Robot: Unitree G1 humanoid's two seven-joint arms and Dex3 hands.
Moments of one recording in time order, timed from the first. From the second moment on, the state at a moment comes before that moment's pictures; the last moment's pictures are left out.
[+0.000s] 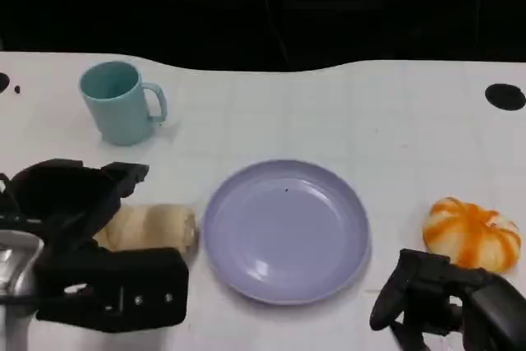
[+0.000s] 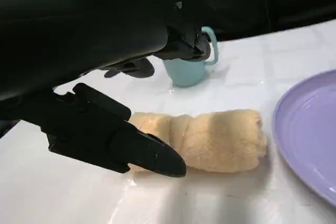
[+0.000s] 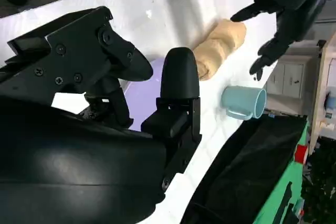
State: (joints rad) left arm -0.16 0.60 -0.30 -0.26 0.89 0.31 -0.44; right arm 0.43 -0.25 0.14 -0.74 0.04 0.32 0.25
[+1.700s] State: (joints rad) left arm -0.30 0.32 -0.34 0.08 0.75 0.04 0.14; right arm 0.46 -0.25 0.11 -0.76 0.05 0.32 0.27
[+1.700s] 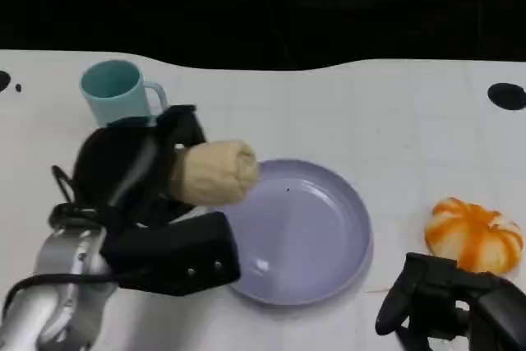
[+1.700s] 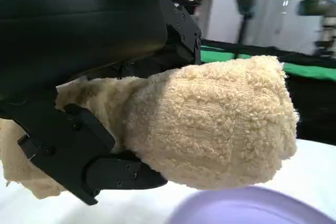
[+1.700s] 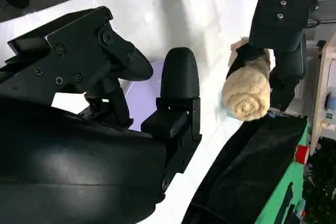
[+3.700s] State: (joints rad) left arm -0.18 0.39 -0.23 -0.34 0.55 0.05 -0.29; right arm 0.45 -0.25 0.13 -0.78 0.04 0.32 0.26
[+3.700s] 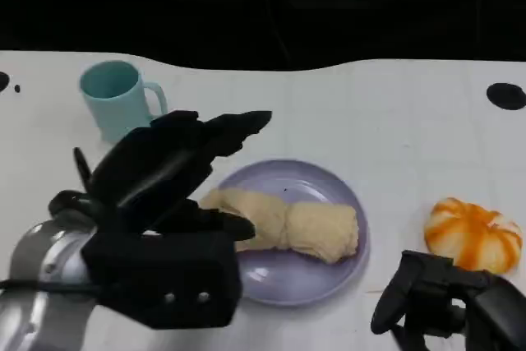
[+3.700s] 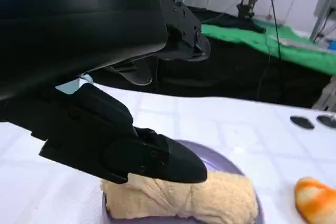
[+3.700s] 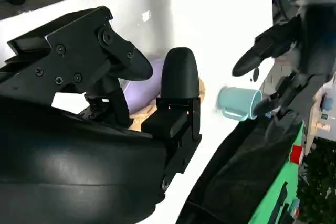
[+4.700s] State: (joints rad) left arm 0.31 0.08 0.10 -0.74 -0.34 0.52 -0.16; right arm 0.45 -0.24 0.12 -0.78 0.05 0.35 0.26
